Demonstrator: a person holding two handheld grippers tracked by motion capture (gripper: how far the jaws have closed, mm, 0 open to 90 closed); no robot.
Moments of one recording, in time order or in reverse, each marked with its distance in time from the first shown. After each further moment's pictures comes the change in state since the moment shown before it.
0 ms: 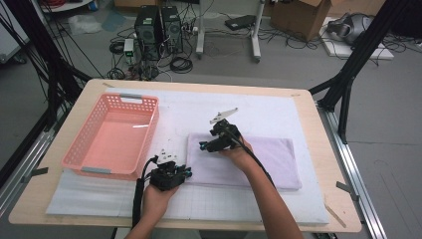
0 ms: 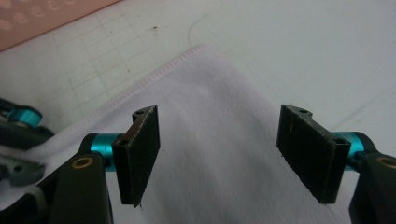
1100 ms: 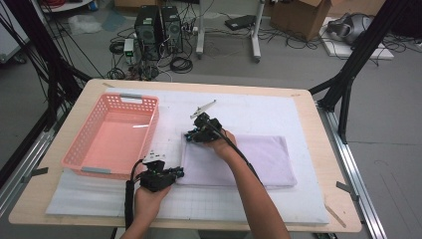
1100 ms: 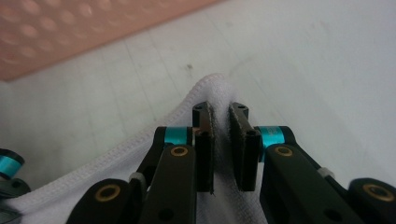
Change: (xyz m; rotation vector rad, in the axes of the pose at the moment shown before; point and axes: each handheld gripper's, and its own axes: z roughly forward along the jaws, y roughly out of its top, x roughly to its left) left arm 0.014 -0.002 -0.023 -0.013 -0.052 -0.113; right arm 0.012 0.042 0.034 0.018 0.114 -0.077
